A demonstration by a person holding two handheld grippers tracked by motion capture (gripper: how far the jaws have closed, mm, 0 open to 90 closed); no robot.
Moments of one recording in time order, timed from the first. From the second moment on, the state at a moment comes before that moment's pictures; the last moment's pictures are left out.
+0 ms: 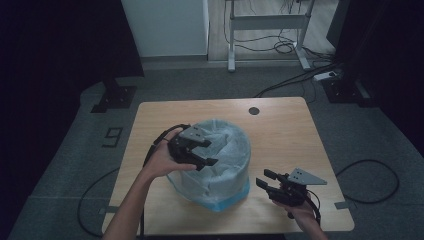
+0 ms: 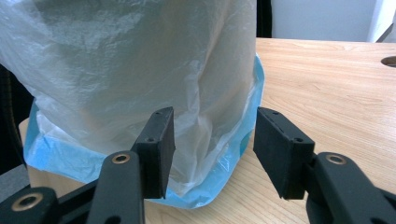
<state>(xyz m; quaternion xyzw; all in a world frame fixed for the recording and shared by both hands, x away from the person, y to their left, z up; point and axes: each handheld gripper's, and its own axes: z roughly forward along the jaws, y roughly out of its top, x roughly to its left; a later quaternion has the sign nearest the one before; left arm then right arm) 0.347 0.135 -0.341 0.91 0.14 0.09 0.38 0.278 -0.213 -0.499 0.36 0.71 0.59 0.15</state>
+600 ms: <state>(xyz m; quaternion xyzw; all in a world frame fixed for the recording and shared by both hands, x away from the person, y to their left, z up) 0.290 0.238 -0.364 0.83 0.25 0.18 0.46 0.278 -0.224 -0.502 0.37 0.71 0.57 0.18</state>
